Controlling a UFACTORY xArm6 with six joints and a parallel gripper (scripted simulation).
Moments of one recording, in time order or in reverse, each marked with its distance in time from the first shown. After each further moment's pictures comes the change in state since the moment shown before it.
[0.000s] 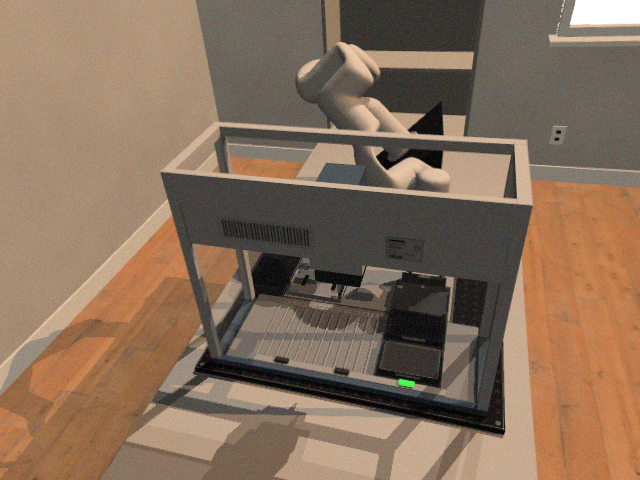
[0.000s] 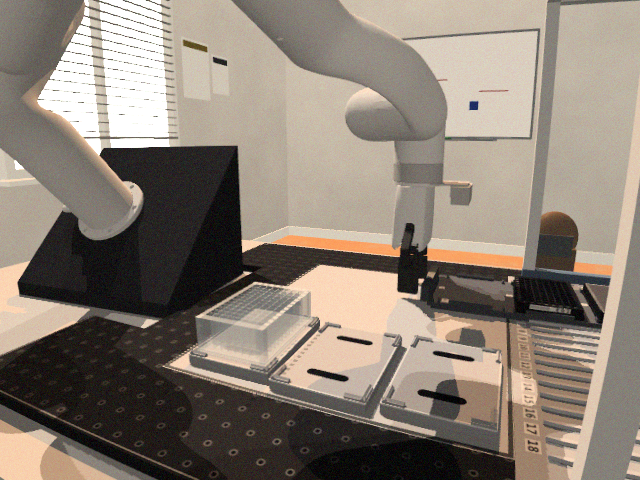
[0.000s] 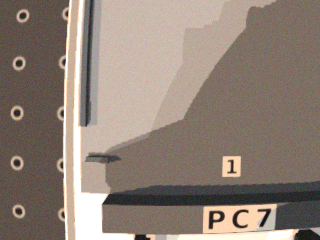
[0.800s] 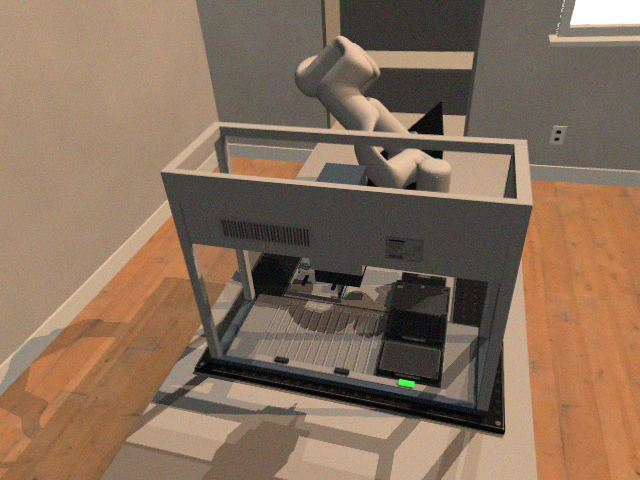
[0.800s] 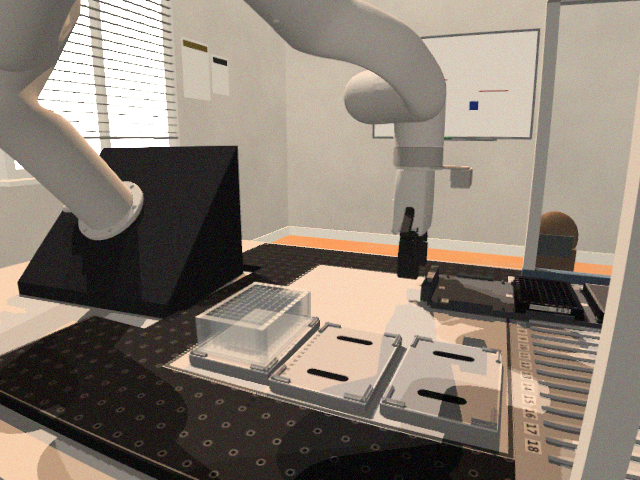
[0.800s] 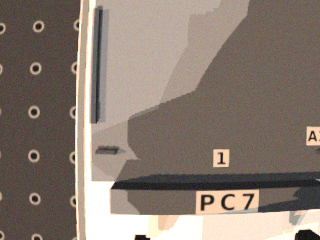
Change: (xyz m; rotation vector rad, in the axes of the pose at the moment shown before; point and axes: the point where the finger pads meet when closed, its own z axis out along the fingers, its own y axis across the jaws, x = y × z) arm -0.001 0.000 -0.024 0.000 0.000 0.000
